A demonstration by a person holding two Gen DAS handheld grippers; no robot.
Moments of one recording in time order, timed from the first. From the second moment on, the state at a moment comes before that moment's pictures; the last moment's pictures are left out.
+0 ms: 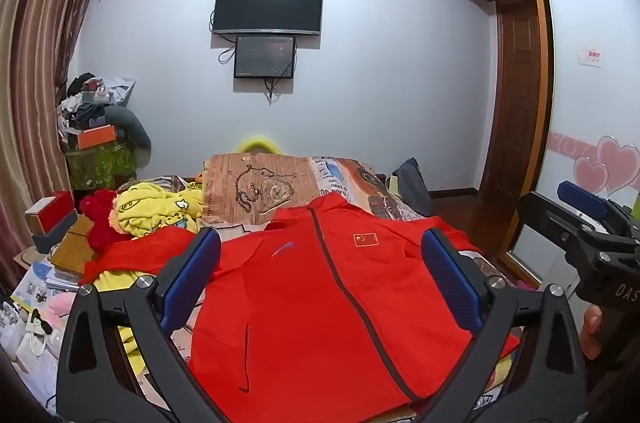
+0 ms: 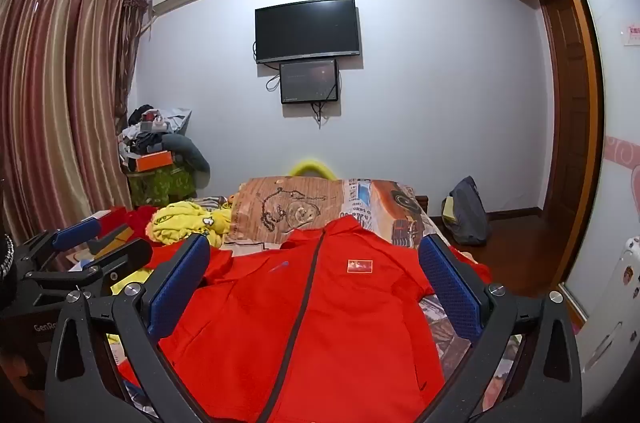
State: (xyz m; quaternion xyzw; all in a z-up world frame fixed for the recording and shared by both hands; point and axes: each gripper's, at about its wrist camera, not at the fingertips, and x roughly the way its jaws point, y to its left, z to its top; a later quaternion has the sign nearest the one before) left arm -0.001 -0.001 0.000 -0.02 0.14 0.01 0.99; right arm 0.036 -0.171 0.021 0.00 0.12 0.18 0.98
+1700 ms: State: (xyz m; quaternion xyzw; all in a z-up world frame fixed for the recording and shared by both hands) left arm 0.012 0.001 -0.006 -0.03 0.15 0.01 0.99; right arm 0.042 -0.169 0.015 0.01 0.14 0.18 0.97
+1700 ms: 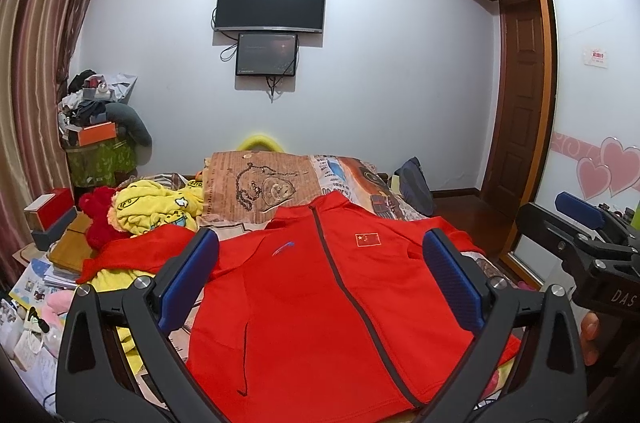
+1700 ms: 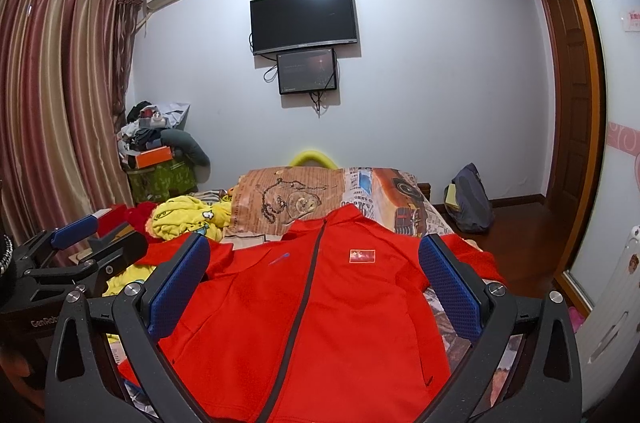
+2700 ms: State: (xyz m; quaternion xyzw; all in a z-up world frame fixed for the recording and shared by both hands) left arm 0.014 0.006 -0.010 -0.04 0.15 0.01 0.99; right arm 0.046 -0.166 0.011 0.01 0.15 0.17 0.97
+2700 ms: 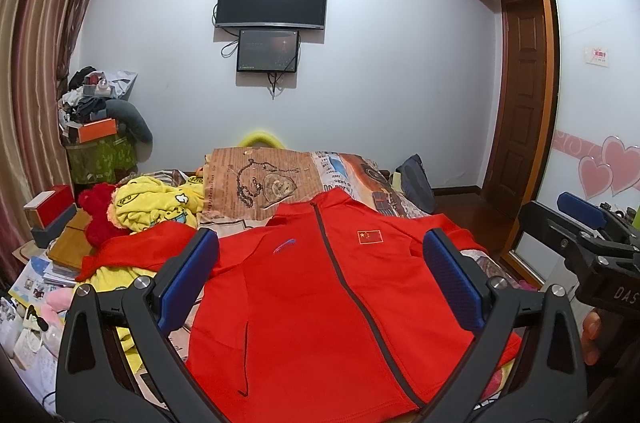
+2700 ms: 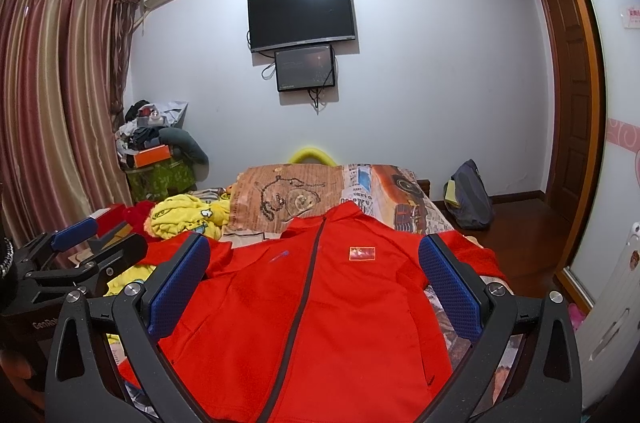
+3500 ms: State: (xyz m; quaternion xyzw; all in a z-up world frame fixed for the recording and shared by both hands) left arm 0.128 0.093 -0.021 -0.07 0.21 0.04 0.97; right arm 0.147 -0.143 0.010 -0.01 0.18 0.19 0.96
